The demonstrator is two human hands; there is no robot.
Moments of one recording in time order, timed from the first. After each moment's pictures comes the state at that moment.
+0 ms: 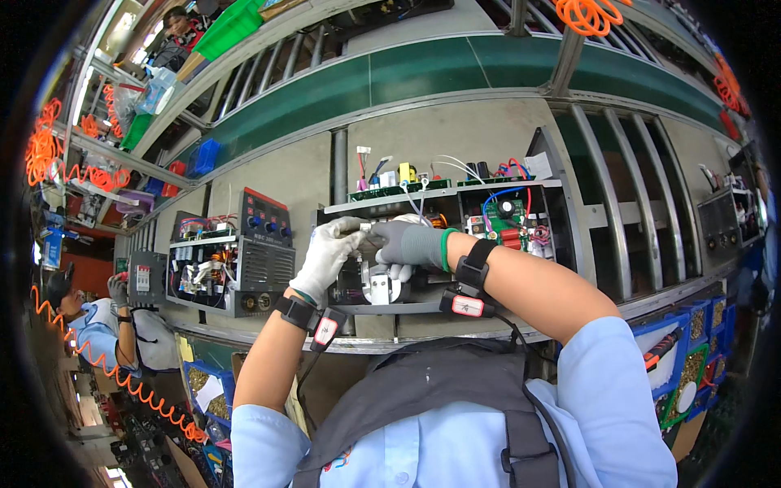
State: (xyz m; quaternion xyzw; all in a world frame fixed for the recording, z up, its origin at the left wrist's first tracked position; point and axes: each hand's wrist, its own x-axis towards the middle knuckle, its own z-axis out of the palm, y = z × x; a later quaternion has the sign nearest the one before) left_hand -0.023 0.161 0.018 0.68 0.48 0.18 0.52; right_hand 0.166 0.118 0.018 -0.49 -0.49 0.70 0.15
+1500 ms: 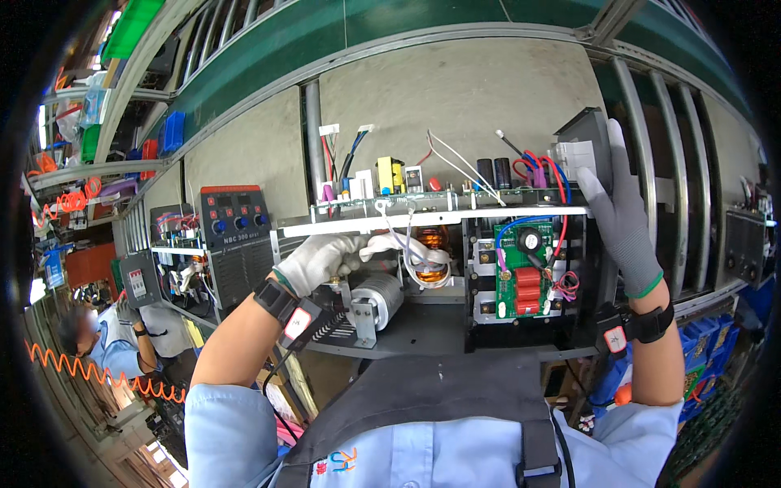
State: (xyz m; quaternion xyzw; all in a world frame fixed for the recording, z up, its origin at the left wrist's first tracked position) left_hand 0.002 0.209 -0.021 0.36 0.58 -0.06 0.73; right_hand 0.378 0.069 0.017 -0.75 -0.51 0.23 0.35
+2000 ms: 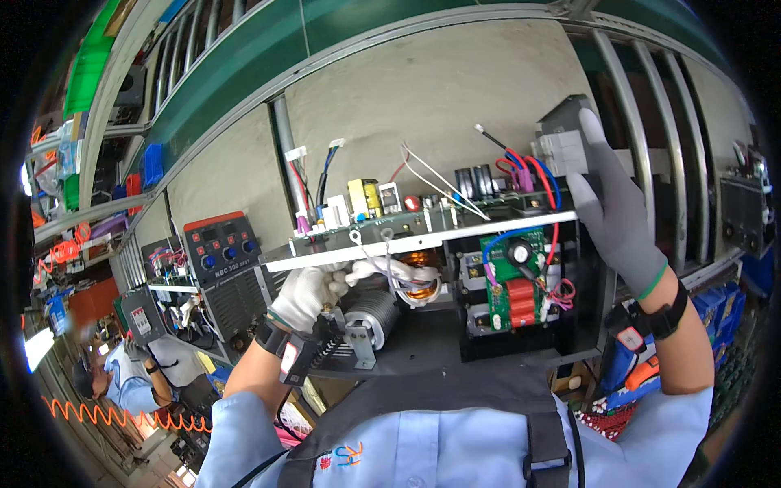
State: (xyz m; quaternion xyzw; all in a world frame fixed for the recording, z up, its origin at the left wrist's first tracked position) left_hand -0.004 0.197 -0.037 0.17 0.61 0.09 0.77; right_hand 0.389 0.064 0.016 -0.73 -0.55 0.23 0.33
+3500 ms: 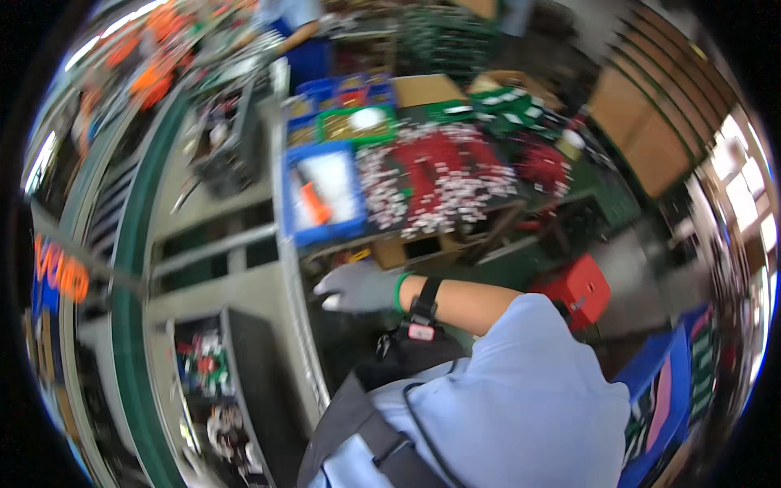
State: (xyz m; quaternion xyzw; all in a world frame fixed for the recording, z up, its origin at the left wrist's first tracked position) left_hand 0.006 0.181 0.074 0.88 0.27 0.21 0.32; right_hand 0.169 -0.297 0.047 -0.92 -0.24 0.07 0.30
